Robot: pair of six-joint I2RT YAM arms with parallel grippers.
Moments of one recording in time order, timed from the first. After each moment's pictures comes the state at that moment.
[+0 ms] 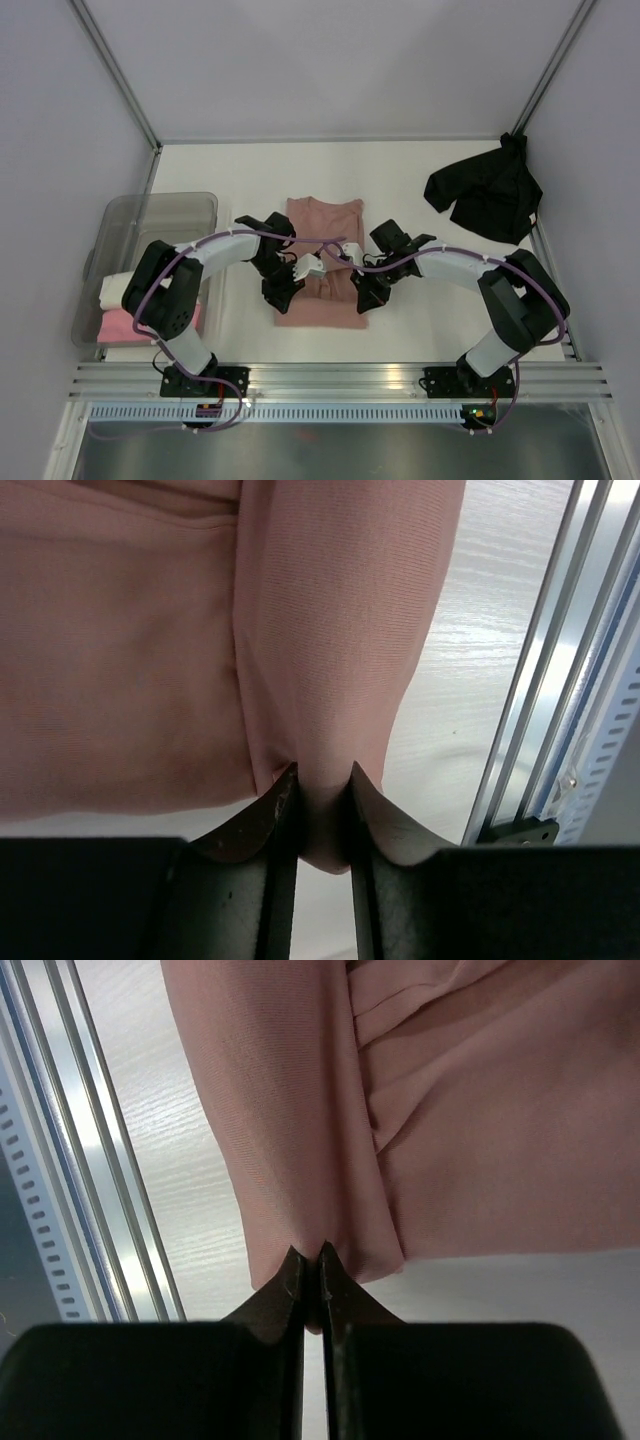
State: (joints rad) left arm -0.53 1.68 1.02 -0.95 0.56 0.86; right arm 0.60 1.60 0.85 -0.49 -0.71 -0.41
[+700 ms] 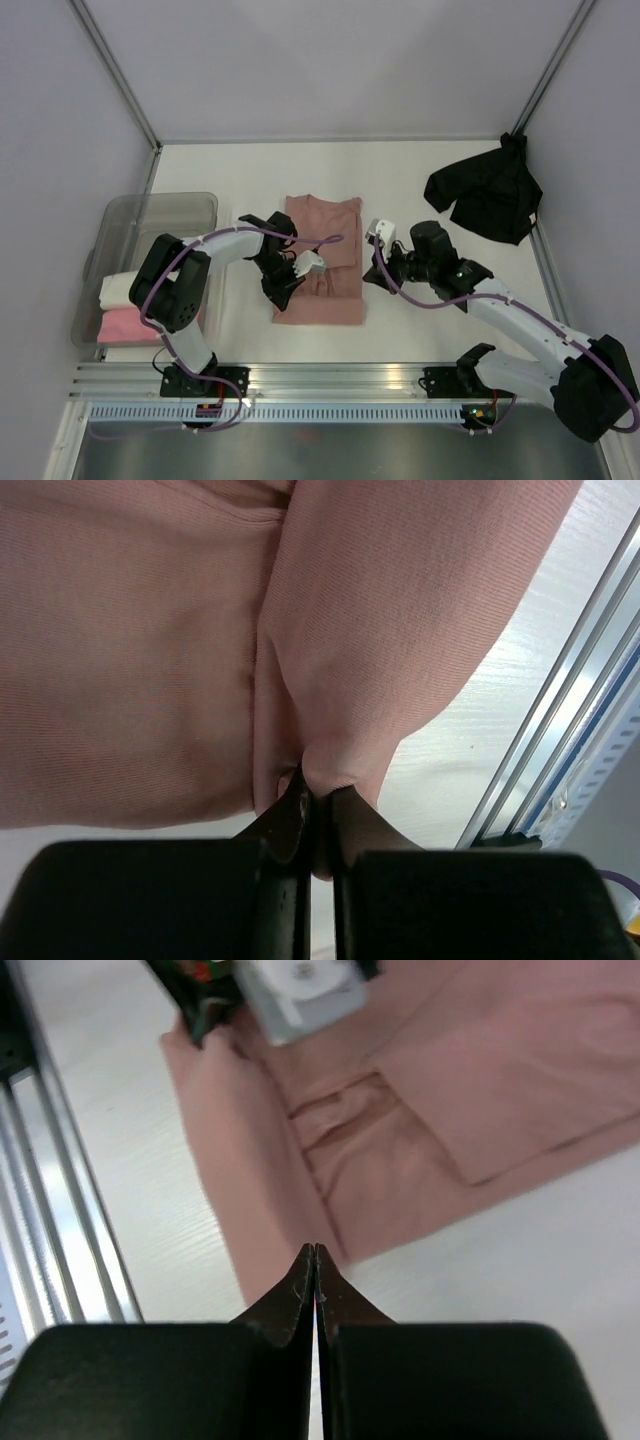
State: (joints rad) left arm -0.52 1.74 1.04 -0.91 0.50 0.71; right arm 0.55 1.10 0.70 -0.25 -0.55 -0.18
